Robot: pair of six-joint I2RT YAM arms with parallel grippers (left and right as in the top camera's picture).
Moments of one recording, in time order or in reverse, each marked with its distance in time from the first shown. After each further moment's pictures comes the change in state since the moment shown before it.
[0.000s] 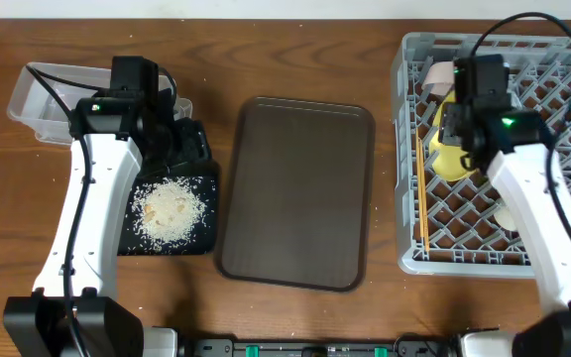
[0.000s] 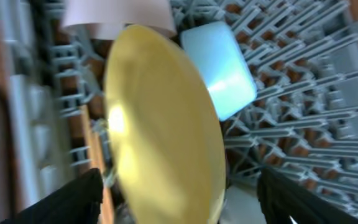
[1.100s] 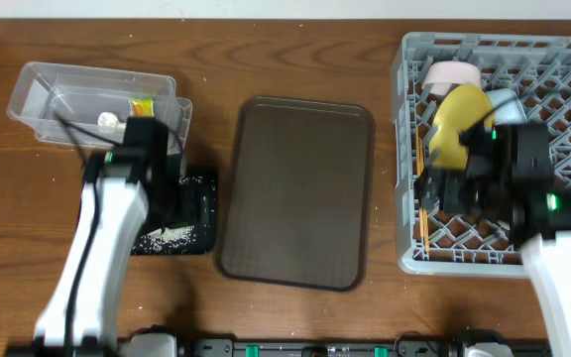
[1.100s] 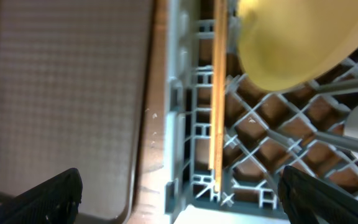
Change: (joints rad) left arm 0.000 -0.239 -0.386 -0.020 -0.087 0.154; right arm -0.051 -0.418 -0.284 -0.170 -0.585 -0.045
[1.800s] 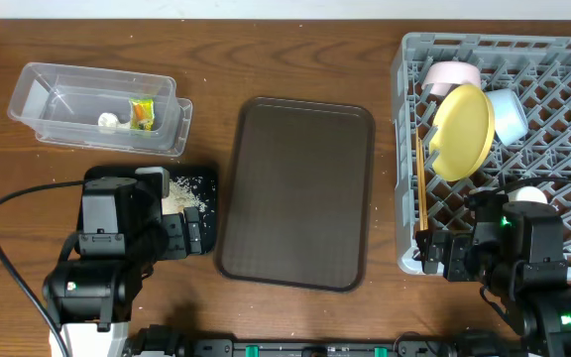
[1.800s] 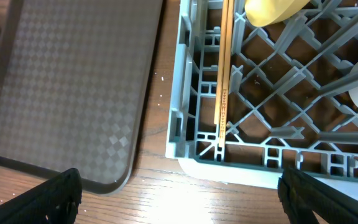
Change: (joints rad) left arm 0.000 -0.490 -0.111 0.090 0.023 0.021; right arm 0.029 -0.385 -0.198 -0.091 0.002 0.005
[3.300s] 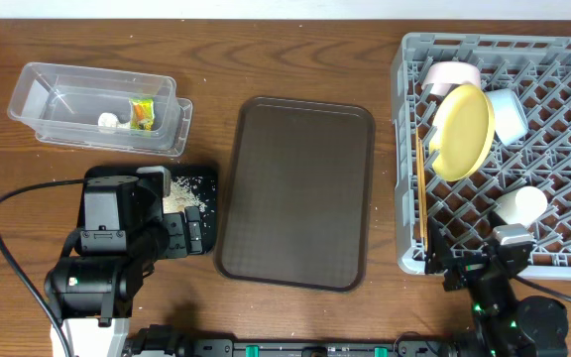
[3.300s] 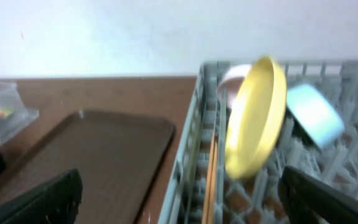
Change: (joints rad) left arm 0.000 0.013 -0.004 0.002 0.000 0.000; right arm 0.000 -0.702 -0.498 0.611 0.068 -0.060
